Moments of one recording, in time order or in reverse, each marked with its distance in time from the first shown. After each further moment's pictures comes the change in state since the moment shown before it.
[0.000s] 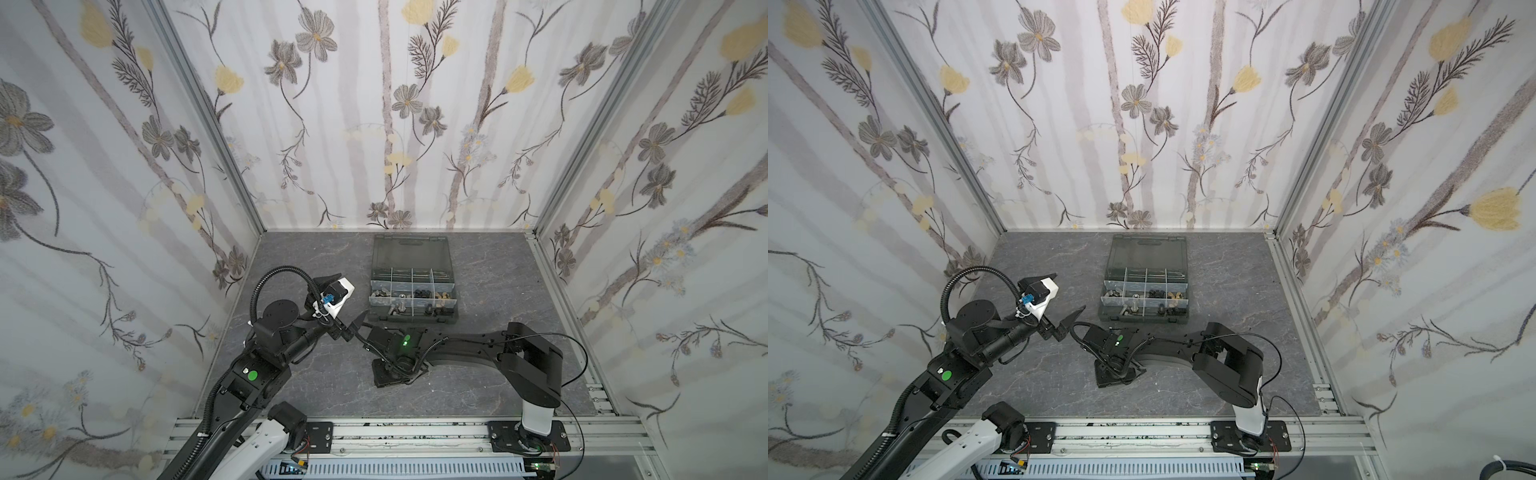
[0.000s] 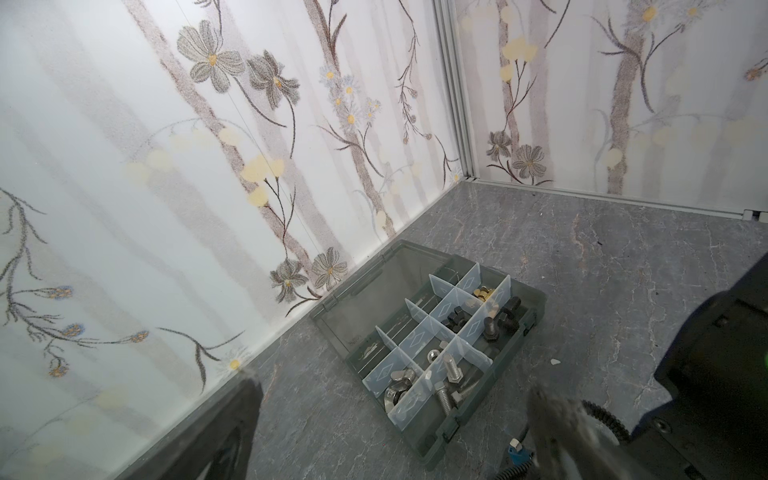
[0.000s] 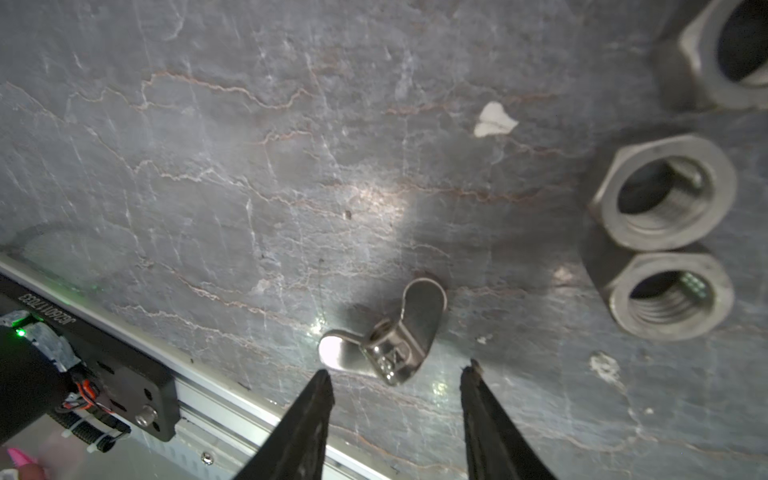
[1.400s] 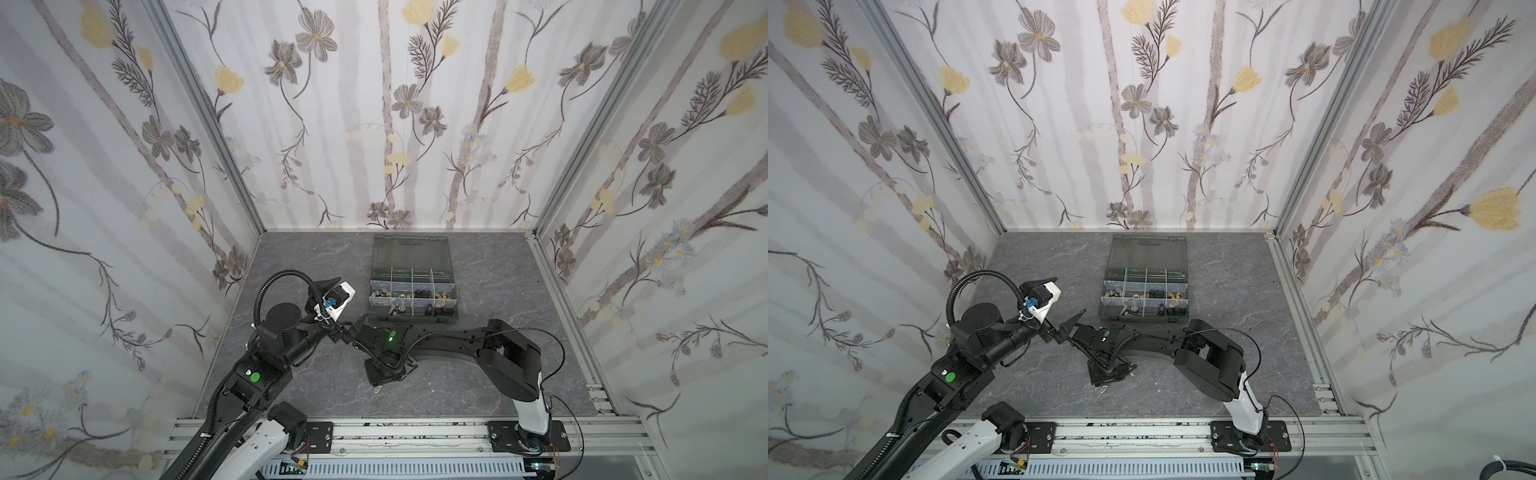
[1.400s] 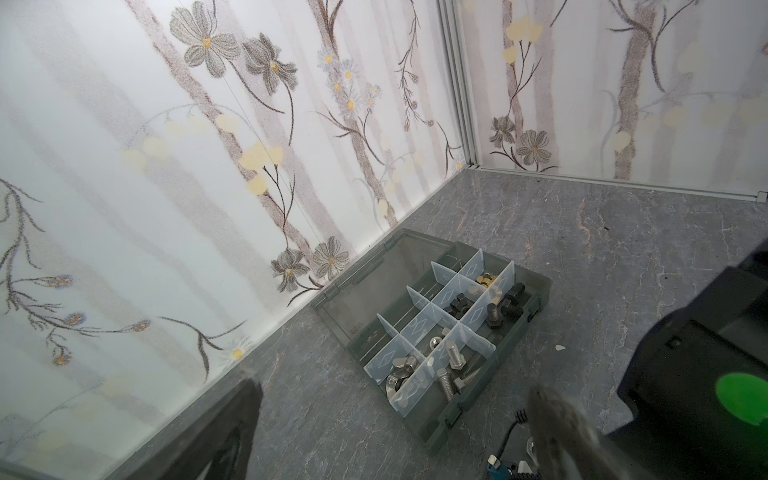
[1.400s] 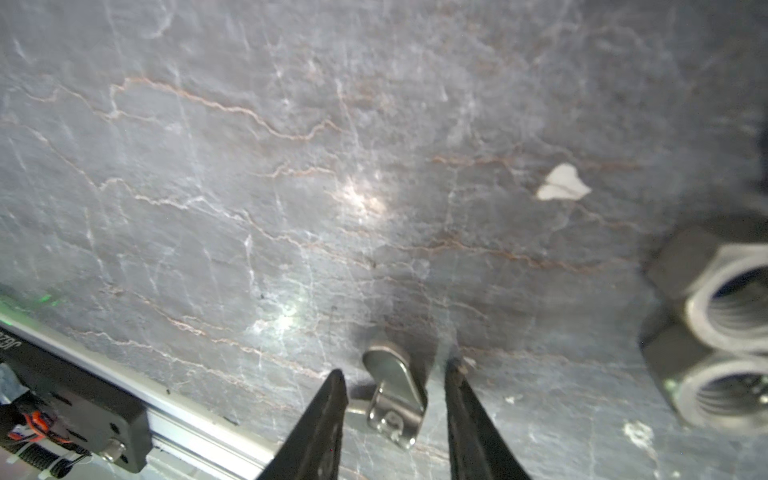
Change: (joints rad) left arm 0.000 -0.013 -0.043 0.008 -0.015 0.016; right arm 0.005 0.129 0.145 -0.127 0.016 -0.091
